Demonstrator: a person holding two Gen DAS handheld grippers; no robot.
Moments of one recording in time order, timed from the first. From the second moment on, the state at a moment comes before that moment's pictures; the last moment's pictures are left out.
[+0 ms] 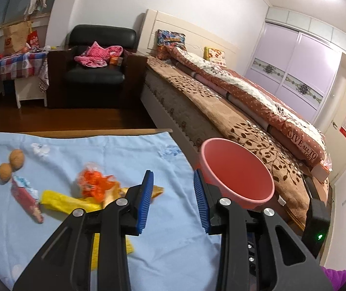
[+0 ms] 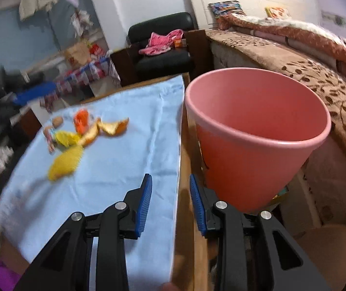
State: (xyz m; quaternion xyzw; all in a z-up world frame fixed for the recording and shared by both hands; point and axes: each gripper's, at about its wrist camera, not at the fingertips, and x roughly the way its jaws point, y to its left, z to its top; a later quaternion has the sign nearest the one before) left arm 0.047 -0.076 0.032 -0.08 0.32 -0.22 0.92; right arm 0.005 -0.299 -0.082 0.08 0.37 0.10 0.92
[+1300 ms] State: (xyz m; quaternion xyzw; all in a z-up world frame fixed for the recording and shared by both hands) left arm 0.034 -0.016 -0.006 -0.06 0.38 -0.17 0.91; right arm 0.013 -0.315 -0.007 0.05 0.29 0.12 0.95
